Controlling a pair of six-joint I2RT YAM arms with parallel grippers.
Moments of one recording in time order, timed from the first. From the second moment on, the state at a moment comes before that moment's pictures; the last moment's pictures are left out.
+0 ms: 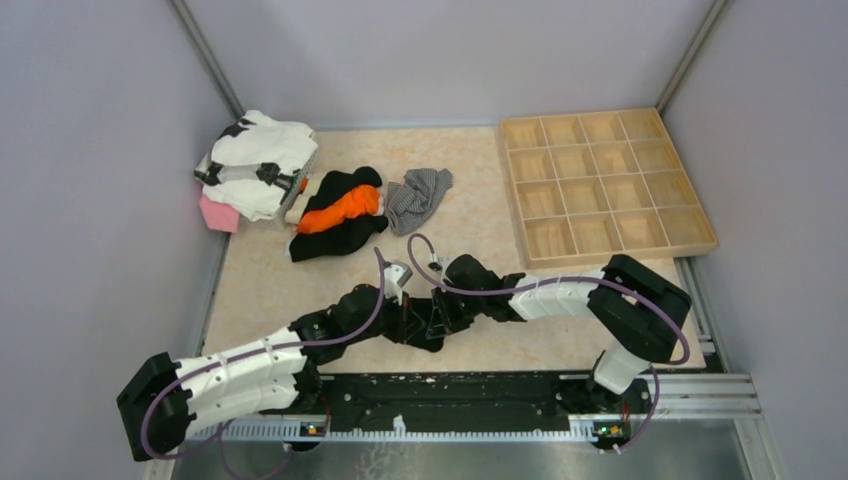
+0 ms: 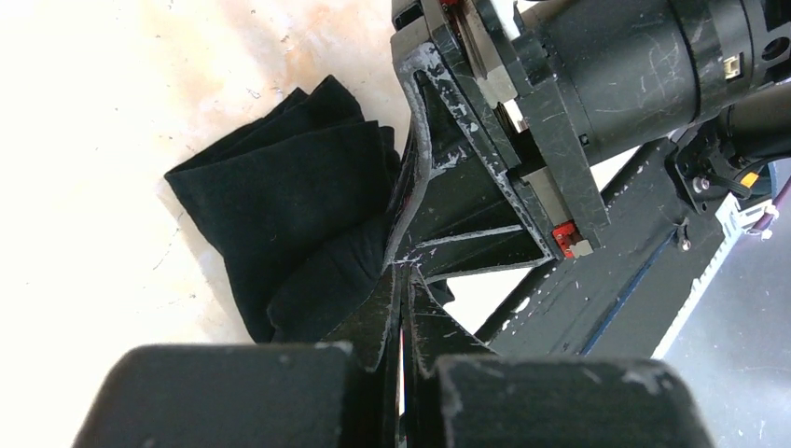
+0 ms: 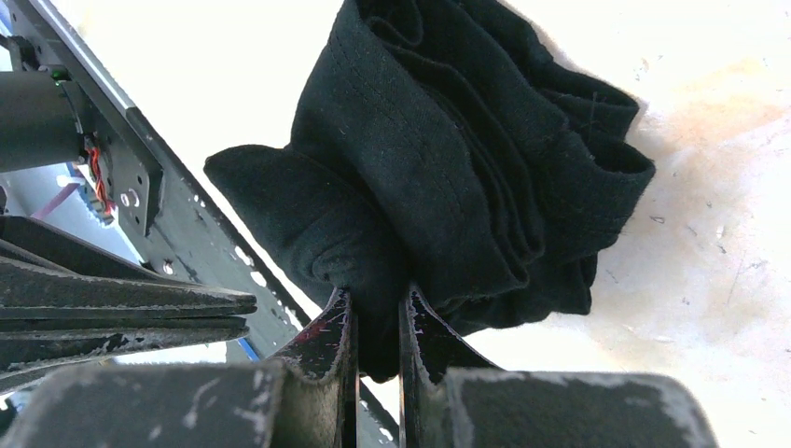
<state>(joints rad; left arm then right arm) -0.96 0.85 0.32 0.00 0.03 -0.56 0.98 1.64 0.73 0.05 -0.31 0.64</state>
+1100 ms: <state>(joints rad) -0.96 0.90 0.30 -0.03 -0.03 -0.56 0.98 1.58 0.69 0.04 -0.18 0.70</state>
